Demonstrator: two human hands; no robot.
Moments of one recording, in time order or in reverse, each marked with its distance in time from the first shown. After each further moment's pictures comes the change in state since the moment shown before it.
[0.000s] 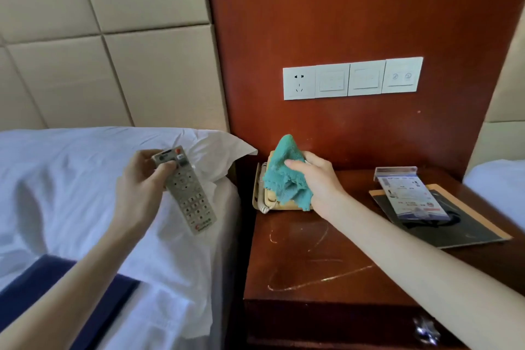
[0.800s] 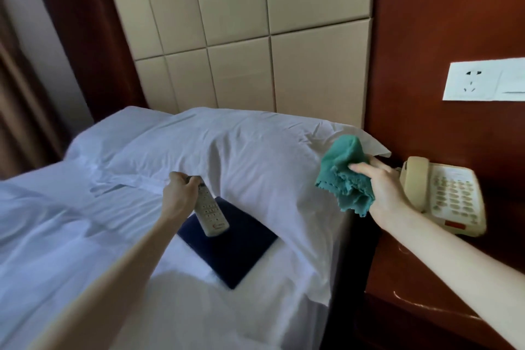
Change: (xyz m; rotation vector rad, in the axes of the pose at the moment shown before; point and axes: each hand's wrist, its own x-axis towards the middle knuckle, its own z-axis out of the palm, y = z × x) left_hand -0.030 -0.060 -0.196 0.543 0.405 -0.449; right_hand -0.011 0.041 0.122 0.143 -0.277 0.023
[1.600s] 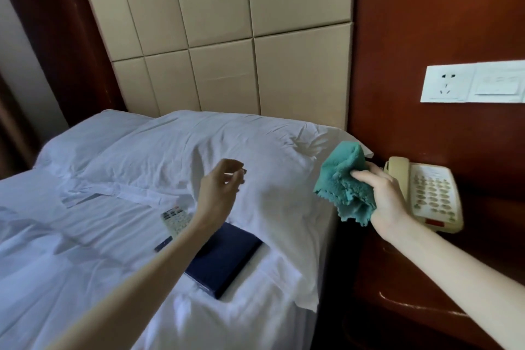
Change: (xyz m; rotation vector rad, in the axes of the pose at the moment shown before) left_hand -0.067 0.070 0.041 -0.244 -0.228 0.446; right_hand -0.010 -0.002 -0.022 -0.019 -0.003 -0.038
